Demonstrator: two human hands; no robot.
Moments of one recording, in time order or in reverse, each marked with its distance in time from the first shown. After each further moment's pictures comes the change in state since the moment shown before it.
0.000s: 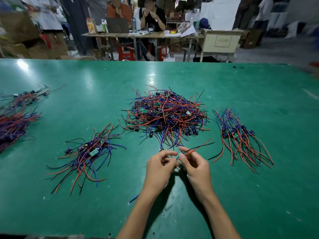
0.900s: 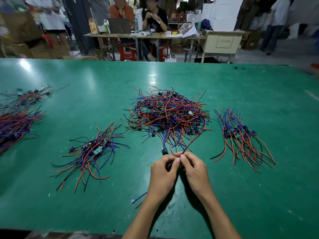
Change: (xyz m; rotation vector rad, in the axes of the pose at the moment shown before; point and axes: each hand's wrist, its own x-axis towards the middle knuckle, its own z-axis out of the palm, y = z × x) left_hand -0.003 -0.032 0.004 0.157 0.081 0.177; right_hand -0.003 0.008 0.003 -0.263 -0.066 -0.039
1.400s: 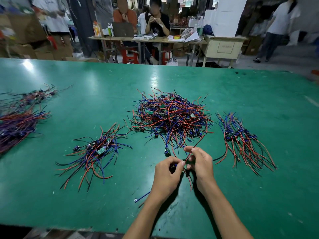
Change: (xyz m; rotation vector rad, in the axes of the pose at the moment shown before) left_hand -0.003 0.006 -0.002 0.059 -0.036 0.055; right_hand 0.026 -0.011 0.001 0.283 0.238 0.242
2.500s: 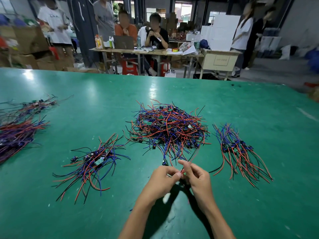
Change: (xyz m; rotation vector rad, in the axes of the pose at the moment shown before) left_hand 0.019 0.029 -0.027 0.044 -0.354 -0.168; right_hand -0.019 0.004 -0.012 -0.085 -0.230 -0.202
